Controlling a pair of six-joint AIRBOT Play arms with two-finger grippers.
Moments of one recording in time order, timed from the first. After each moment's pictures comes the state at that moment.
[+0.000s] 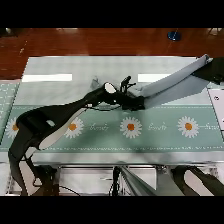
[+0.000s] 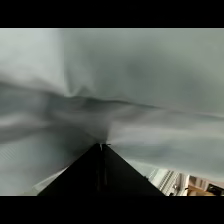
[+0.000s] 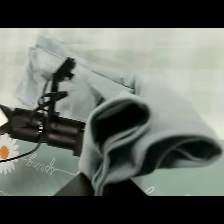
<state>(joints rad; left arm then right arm) -0.71 -1.99 1.51 0.36 -0.79 -1.36 -0.30 -1.01 1.34 -0.89 1.48 1.36</state>
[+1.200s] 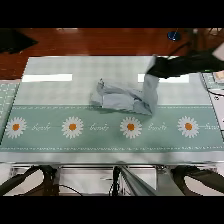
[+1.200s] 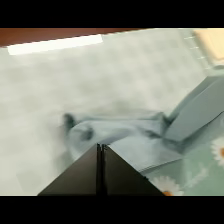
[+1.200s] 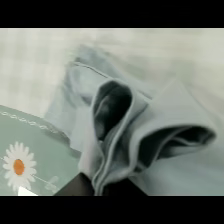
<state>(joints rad) 0.30 -1.16 1.51 0.69 -1.34 -1.08 0.17 -1.27 1.34 -0.98 1.09 1.53</state>
